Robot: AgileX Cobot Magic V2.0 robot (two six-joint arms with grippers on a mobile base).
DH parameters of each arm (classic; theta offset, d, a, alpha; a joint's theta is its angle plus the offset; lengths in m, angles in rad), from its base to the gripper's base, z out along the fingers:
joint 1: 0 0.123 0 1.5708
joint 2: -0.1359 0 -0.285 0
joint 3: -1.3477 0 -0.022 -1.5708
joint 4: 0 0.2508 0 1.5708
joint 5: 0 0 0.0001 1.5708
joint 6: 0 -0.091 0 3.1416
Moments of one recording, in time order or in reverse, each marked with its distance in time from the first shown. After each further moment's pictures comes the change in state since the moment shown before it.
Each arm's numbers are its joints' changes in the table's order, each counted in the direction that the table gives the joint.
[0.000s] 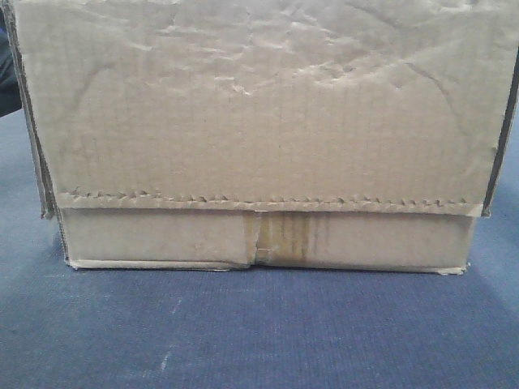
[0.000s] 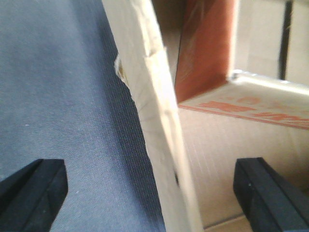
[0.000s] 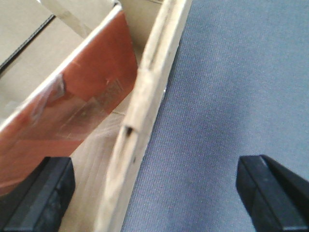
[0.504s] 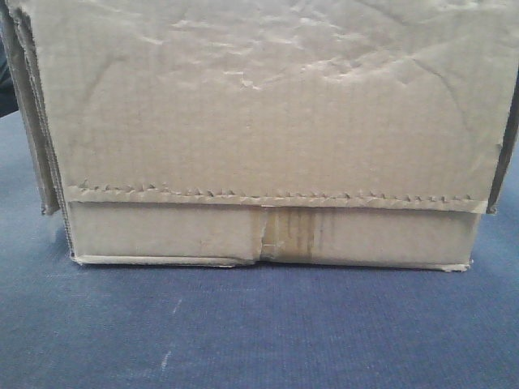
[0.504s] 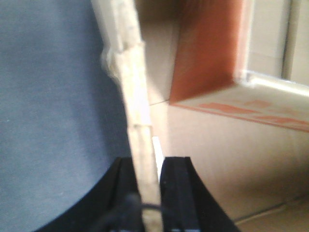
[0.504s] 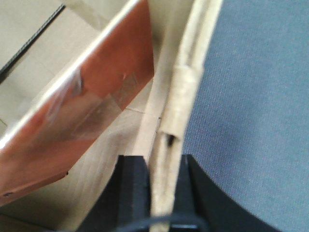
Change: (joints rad) left arm -0.008 -0.018 -0.001 -0.024 0.003 0.043; right arm 0.006 -0.025 0.000 0.021 0.004 -0.007
